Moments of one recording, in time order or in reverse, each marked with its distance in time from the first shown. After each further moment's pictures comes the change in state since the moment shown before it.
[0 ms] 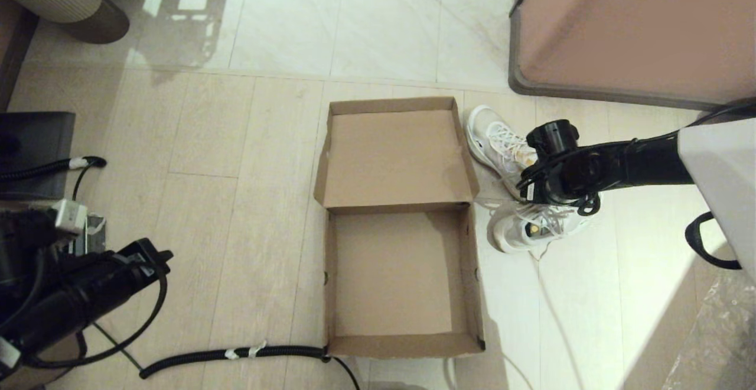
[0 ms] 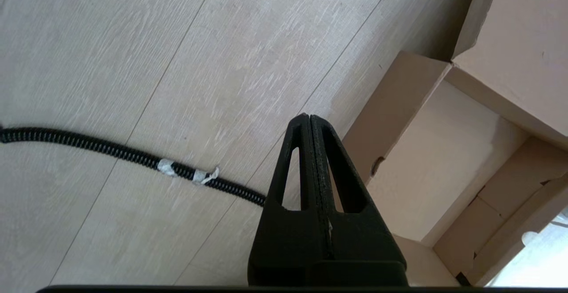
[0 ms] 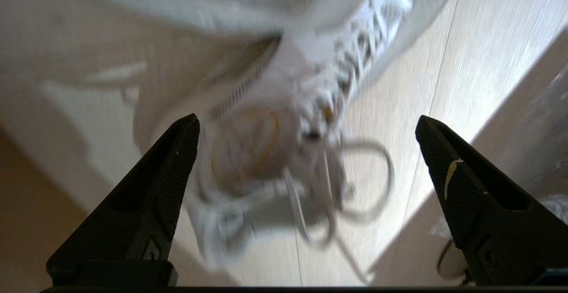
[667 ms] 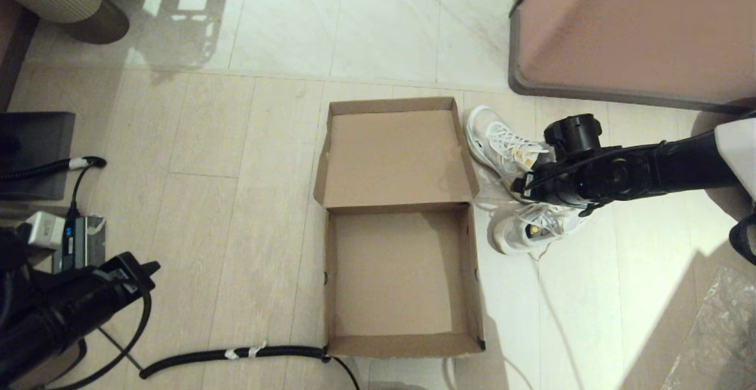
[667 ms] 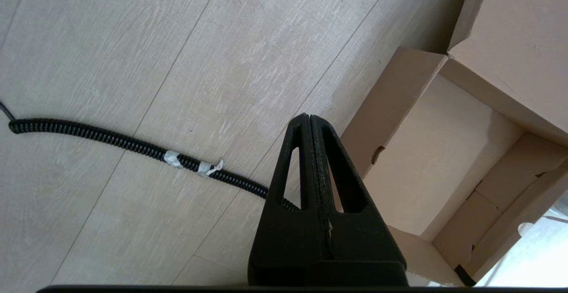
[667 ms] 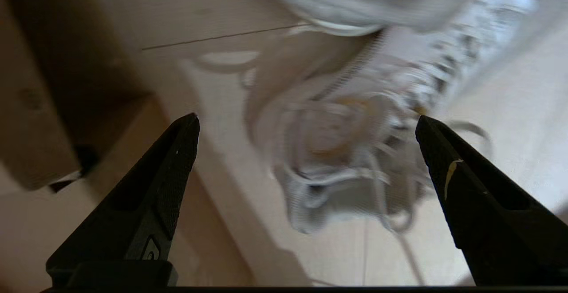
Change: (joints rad) left arm 0.015 -0.089 0.072 0.001 0.001 0.000; right arm -0.001 -0.110 0.189 -0.208 0.291 0.001
